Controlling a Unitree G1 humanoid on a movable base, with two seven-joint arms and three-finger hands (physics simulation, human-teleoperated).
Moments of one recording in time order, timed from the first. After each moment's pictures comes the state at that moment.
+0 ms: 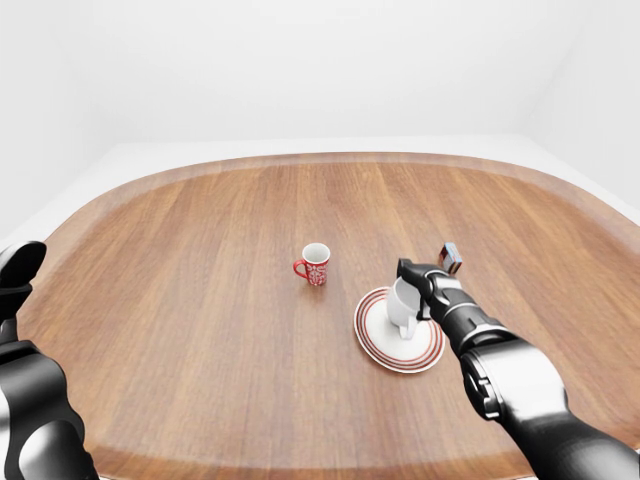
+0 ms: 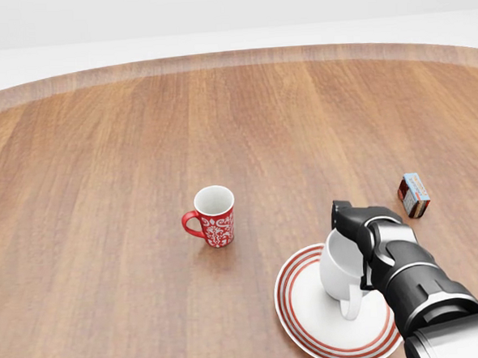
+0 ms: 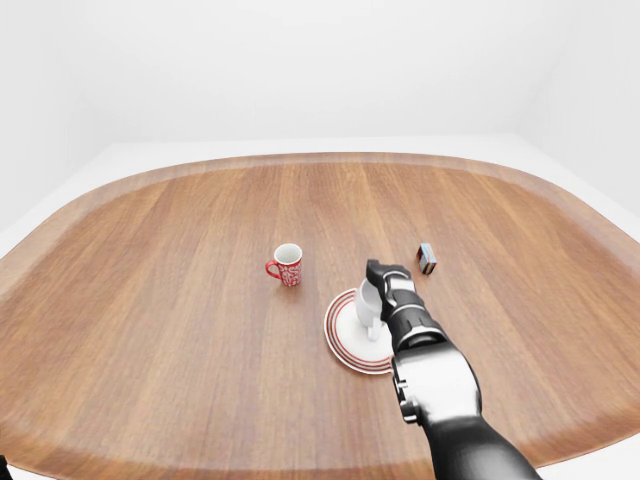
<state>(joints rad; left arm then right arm) -0.09 0.30 0.65 -0.52 -0.73 0.09 0.52 -0.92 -0.23 0.03 1.39 -1.23 0.09 0.20</state>
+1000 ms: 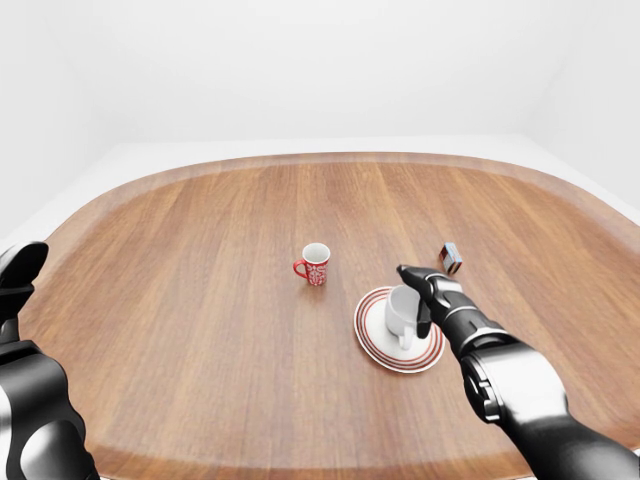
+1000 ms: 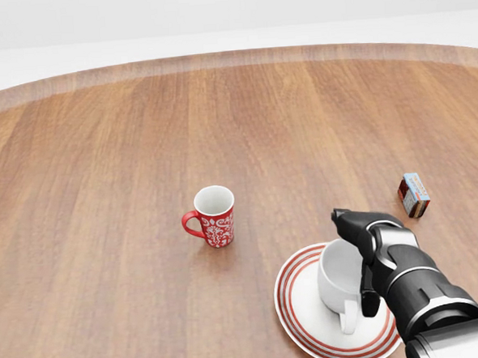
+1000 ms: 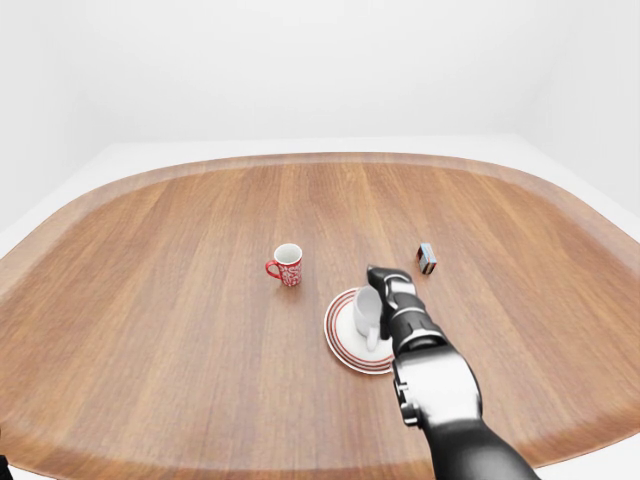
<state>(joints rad) -0.09 0.30 0.65 -0.52 -0.73 0.09 0.51 -0.90 -0.23 0.02 1.38 -1.22 0.09 0.21</state>
